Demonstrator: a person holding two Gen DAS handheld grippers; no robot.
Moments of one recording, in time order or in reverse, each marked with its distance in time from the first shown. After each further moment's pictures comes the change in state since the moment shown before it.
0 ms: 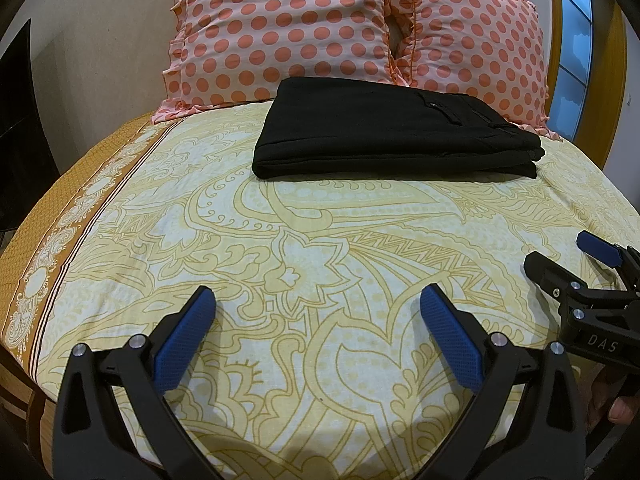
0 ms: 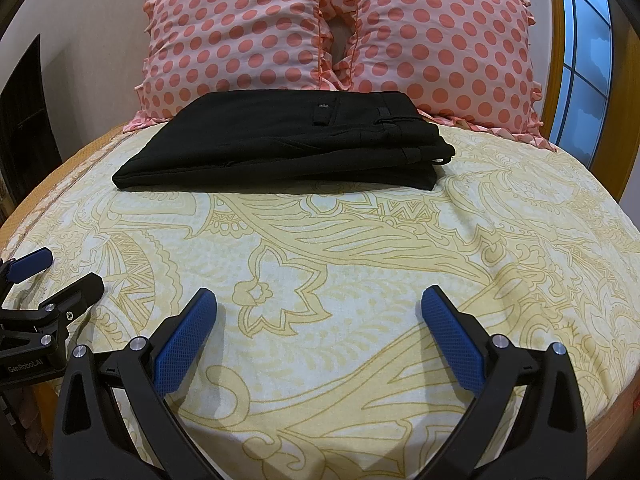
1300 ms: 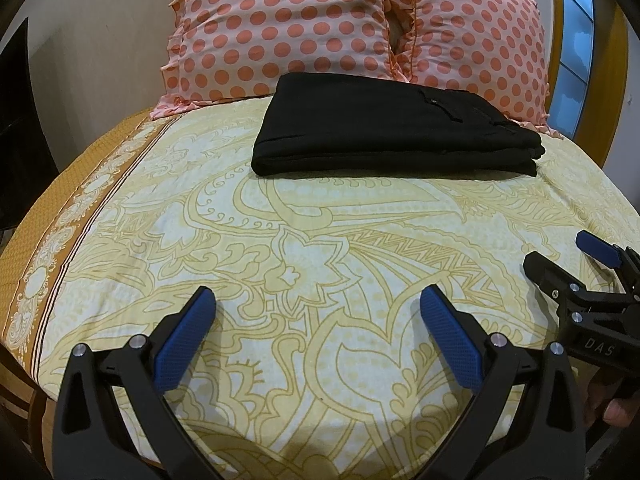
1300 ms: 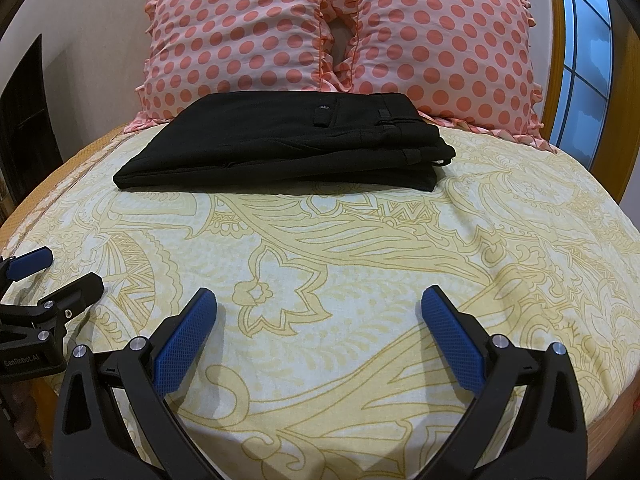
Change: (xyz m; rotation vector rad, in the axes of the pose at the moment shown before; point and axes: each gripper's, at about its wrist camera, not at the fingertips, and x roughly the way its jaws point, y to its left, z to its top) left arm 0.001 -0.001 0.005 0.001 0.019 -0.001; right arm 0.000 0.001 0.000 0.002 -0.002 -0.003
